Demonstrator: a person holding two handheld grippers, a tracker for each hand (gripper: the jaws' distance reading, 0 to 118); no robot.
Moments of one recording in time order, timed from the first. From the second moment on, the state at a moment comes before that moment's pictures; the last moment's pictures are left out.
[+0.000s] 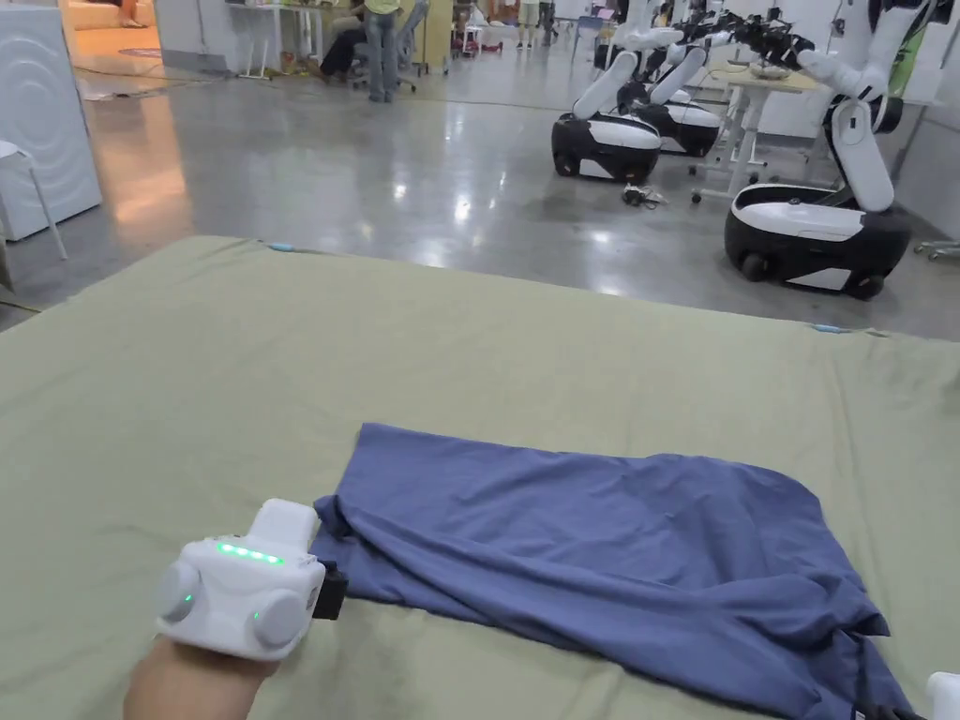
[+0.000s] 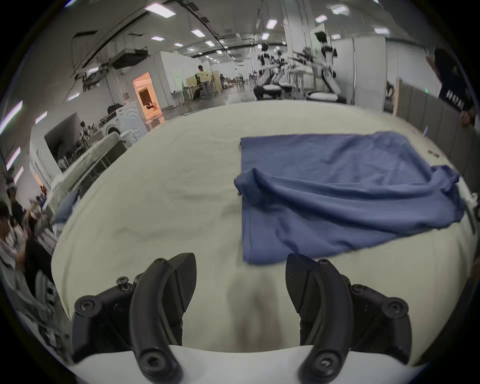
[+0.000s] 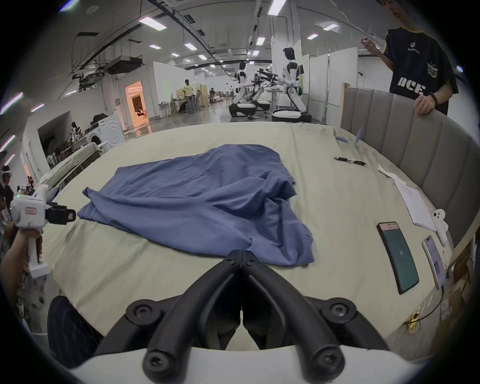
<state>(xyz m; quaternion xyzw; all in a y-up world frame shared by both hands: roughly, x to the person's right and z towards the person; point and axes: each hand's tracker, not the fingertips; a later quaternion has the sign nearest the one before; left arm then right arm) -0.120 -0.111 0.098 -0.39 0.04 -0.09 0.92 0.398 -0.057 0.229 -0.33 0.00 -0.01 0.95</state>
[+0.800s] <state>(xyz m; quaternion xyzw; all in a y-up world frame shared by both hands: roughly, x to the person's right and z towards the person) -0.084 -0.017 0.118 -0.39 -0.01 -0.08 0.92 0.484 -0.075 0.130 -0.40 -0.01 -0.09 0.91</state>
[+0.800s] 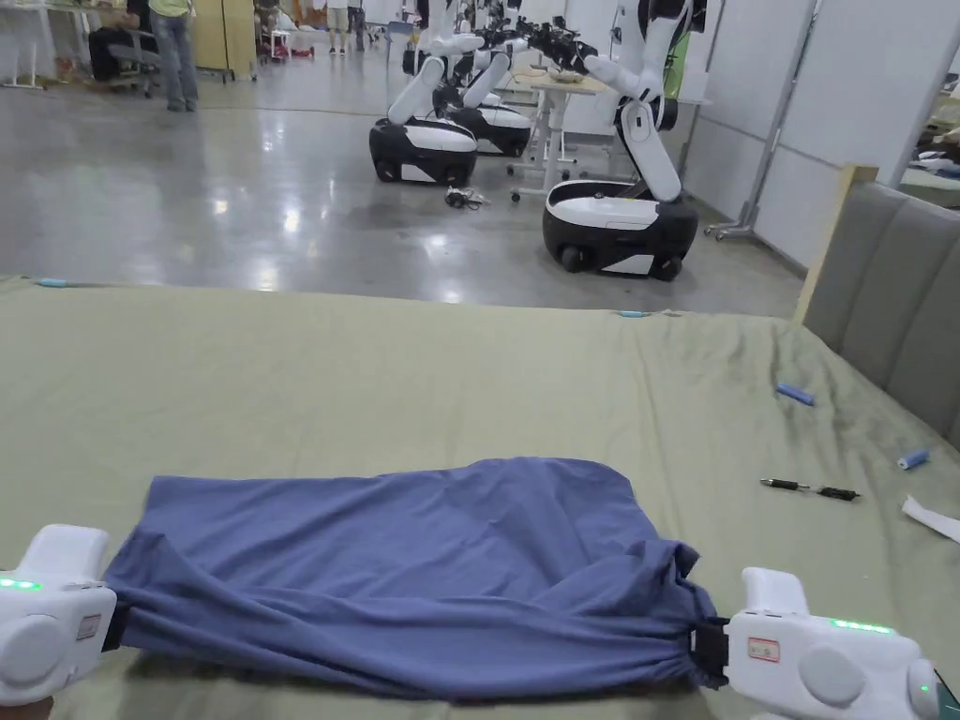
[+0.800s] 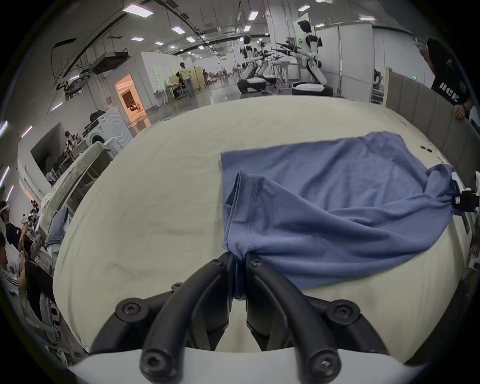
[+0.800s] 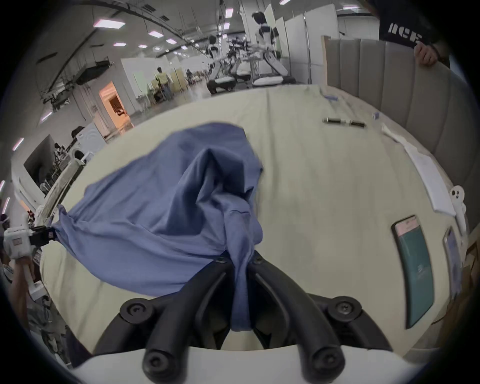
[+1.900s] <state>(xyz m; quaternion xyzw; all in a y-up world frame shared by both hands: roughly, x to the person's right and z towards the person) -0.060 -0.005 0.228 -0.28 -0.06 -0.03 0.96 0.393 -0.012 0.203 -0.25 0.06 -0.01 0.97</state>
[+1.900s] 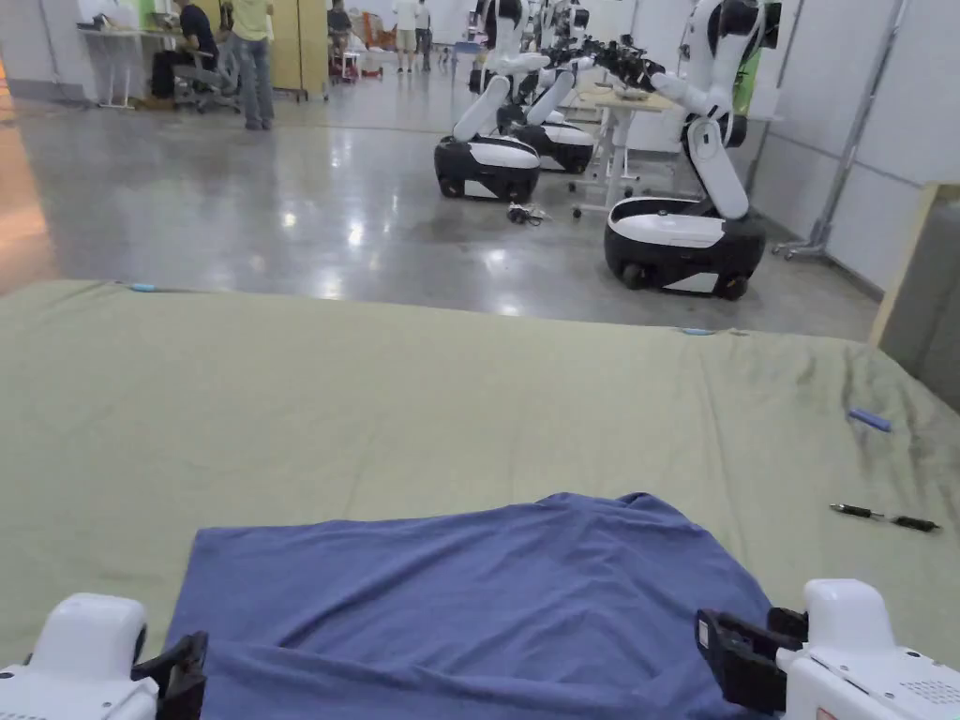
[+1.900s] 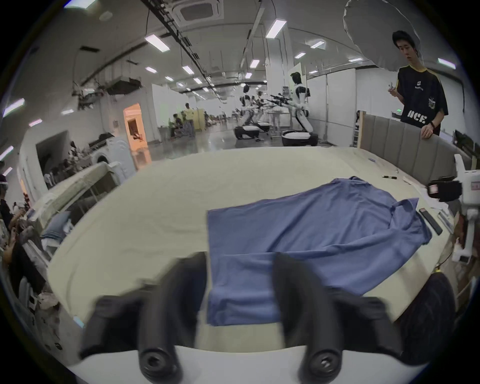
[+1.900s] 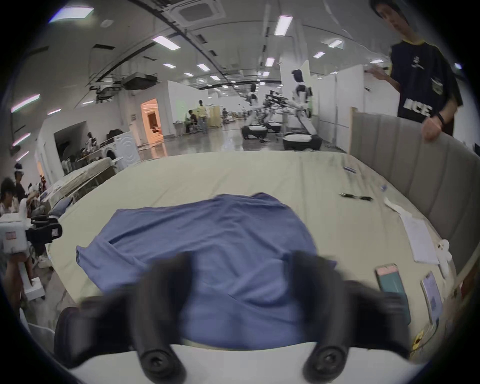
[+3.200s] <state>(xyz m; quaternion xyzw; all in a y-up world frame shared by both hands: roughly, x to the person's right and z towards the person) -0.067 -0.041 -0.013 -0.36 -0.02 -0.06 0.93 0.478 -0.106 -0.134 -0.46 -0.01 0.00 0.89</state>
